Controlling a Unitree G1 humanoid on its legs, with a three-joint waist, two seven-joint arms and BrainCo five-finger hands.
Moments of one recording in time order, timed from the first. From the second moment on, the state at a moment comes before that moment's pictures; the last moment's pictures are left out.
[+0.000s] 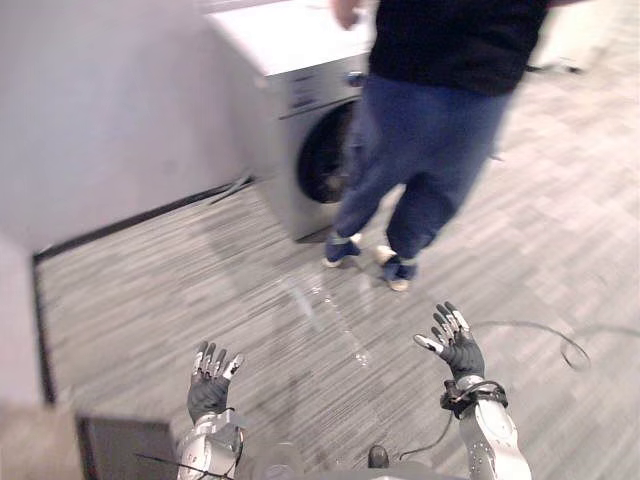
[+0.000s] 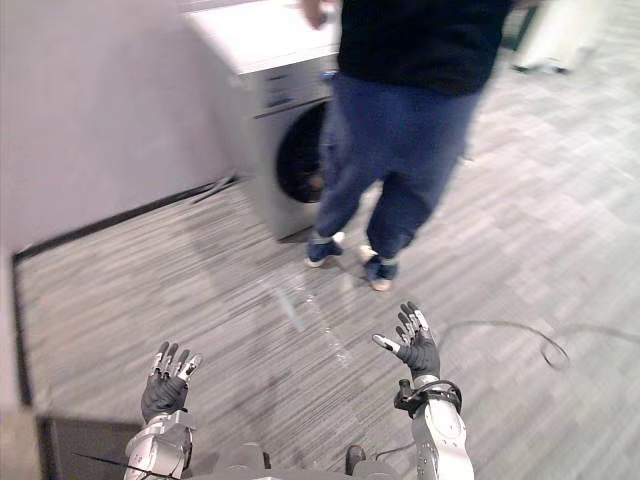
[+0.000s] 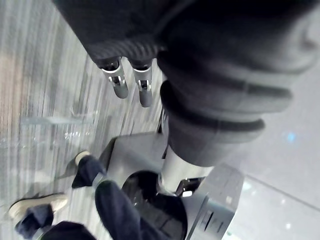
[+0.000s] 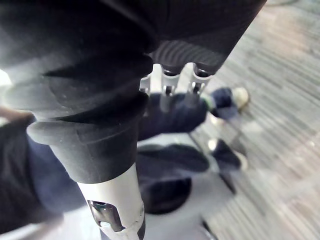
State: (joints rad) left arm 0.40 -0.08 0.19 0.13 -0.54 -0.17 -0.01; right arm 0.22 -0.02 -0.07 0.17 0.31 -0.15 0.11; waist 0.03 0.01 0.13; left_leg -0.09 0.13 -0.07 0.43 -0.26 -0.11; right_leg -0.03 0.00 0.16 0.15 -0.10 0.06
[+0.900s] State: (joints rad) left arm 0.39 -0.07 0.01 0.19 -0.49 -0.13 -0.05; right arm 0.22 -0.01 -0.14 0.27 0.33 -0.11 0.11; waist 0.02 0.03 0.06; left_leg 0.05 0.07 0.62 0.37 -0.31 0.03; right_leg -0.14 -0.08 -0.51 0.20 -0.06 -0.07
